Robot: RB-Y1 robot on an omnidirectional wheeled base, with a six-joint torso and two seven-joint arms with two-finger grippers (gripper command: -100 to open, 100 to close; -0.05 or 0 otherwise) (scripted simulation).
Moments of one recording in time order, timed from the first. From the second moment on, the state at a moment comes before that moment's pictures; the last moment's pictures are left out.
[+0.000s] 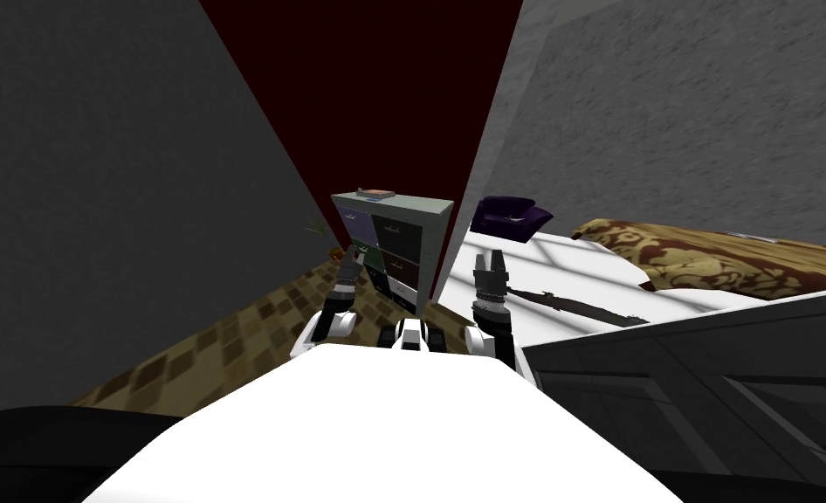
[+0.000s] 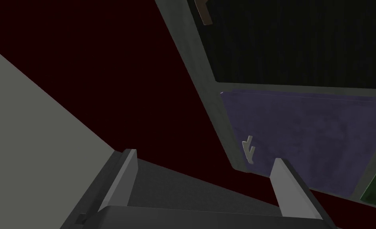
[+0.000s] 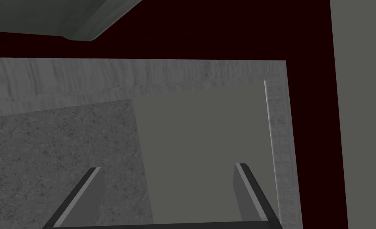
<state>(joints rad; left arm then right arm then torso) 0.41 0.15 -0.03 -2.07 -0.07 -0.44 0.04 0.52 0.01 0.07 -2.21 0.12 -0.59 0.01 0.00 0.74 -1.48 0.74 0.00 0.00</state>
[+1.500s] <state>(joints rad) 0.33 0.12 -0.12 -1.74 -0.13 -0.45 0.00 0.52 0.01 0.07 -2.21 0.12 -0.59 0.01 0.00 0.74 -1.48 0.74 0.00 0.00</state>
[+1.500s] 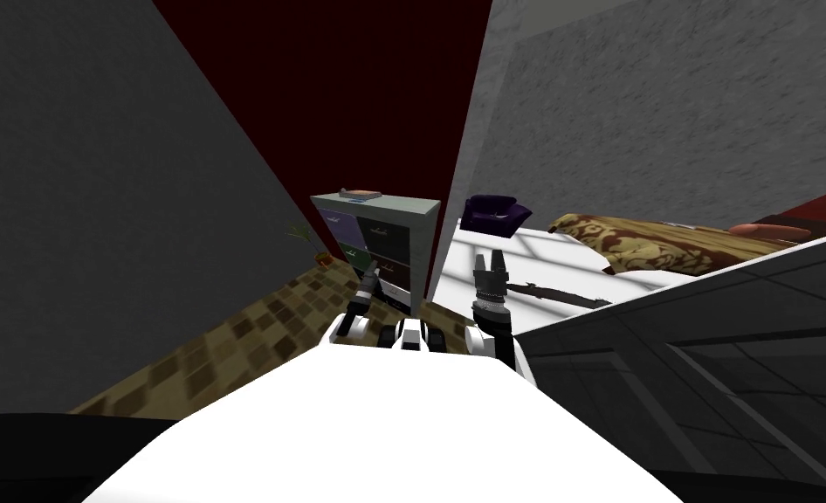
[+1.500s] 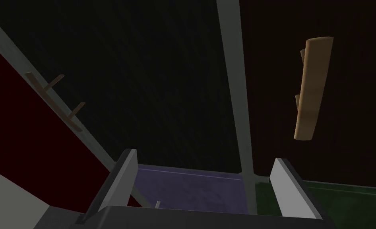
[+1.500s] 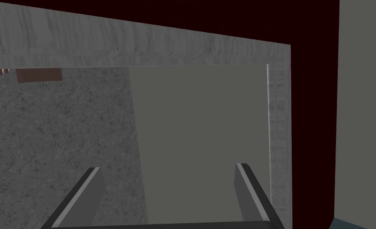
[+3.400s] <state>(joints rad) 0.34 0.07 -0.24 -1.60 -0.19 -0.44 -0.07 0.52 0.01 0.07 -2.21 0.12 -0.59 0.01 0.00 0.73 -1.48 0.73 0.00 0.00</state>
